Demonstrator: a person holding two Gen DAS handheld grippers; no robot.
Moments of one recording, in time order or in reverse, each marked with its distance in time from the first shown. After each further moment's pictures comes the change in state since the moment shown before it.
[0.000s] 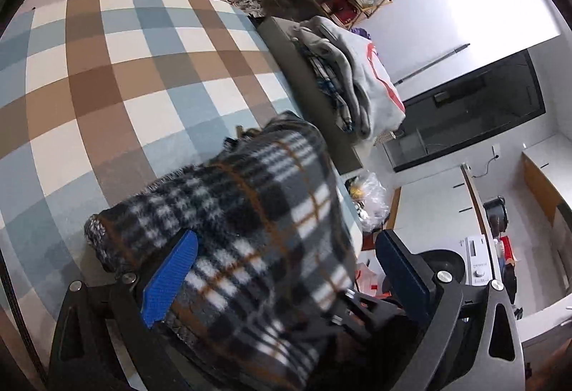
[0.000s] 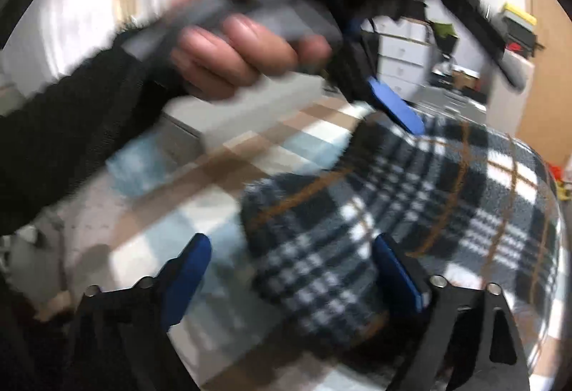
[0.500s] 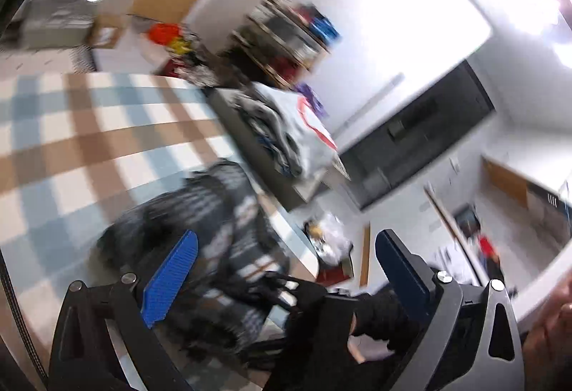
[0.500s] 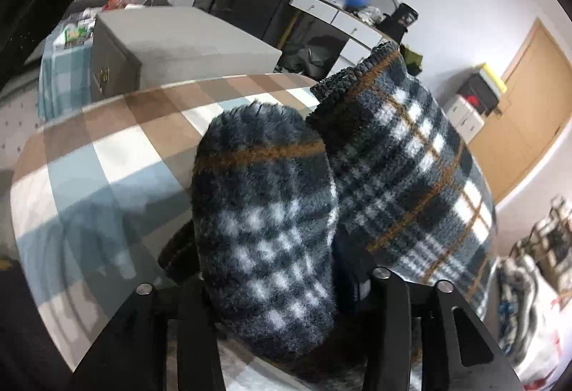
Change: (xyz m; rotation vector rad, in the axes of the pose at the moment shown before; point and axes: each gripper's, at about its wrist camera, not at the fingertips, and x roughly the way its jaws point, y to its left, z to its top) left arm -0.068 -0.062 -0.033 0.181 -0.233 -0.133; right arm 0.040 0.009 -0.004 -0.260 0.128 -0.415
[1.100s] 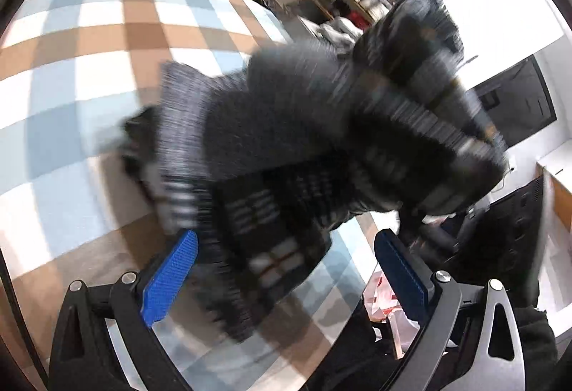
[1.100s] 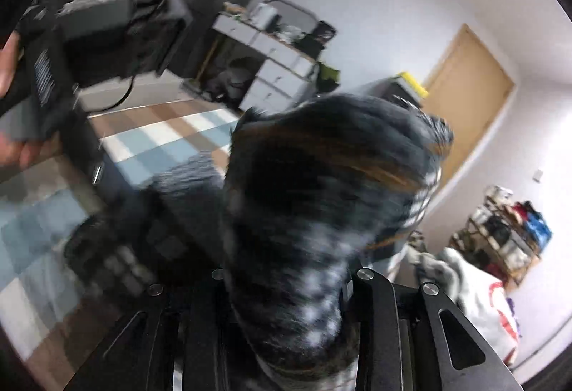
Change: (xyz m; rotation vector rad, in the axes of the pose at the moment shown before) left arm 0.029 0.055 -0.088 -0.188 0.109 0.230; right arm -0.045 -0.056 -0.004 0.055 -0.094 -0.288
